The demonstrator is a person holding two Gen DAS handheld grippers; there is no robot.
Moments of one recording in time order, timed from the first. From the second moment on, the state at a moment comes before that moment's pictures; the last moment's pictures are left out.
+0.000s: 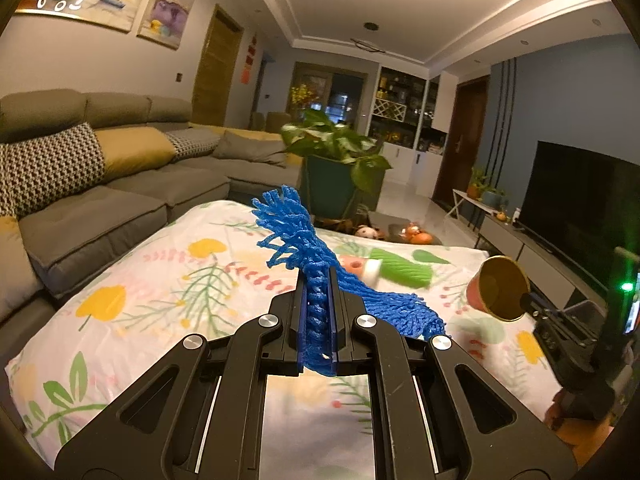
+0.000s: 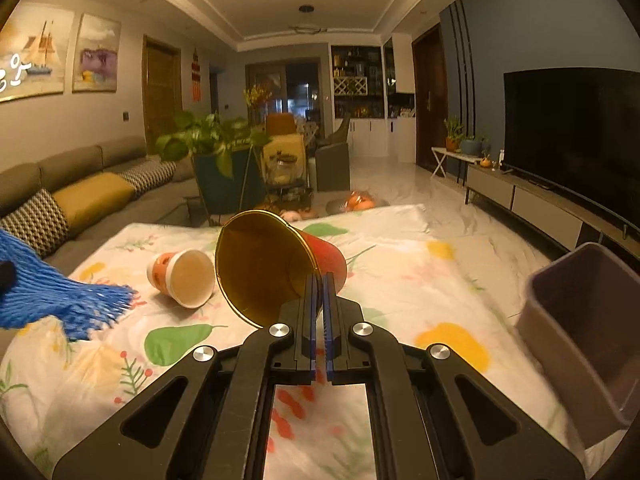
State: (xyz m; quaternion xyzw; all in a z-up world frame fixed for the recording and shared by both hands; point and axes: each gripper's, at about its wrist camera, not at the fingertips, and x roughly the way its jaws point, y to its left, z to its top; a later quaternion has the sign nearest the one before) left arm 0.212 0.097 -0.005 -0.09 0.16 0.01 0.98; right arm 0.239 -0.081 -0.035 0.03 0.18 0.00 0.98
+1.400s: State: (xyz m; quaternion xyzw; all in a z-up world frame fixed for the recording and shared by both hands) left arm 0.220 -0.240 0.014 -0.01 0.16 -0.27 0.95; right arm 0.112 -0.327 -0.002 0.08 0.10 -0.20 0.97
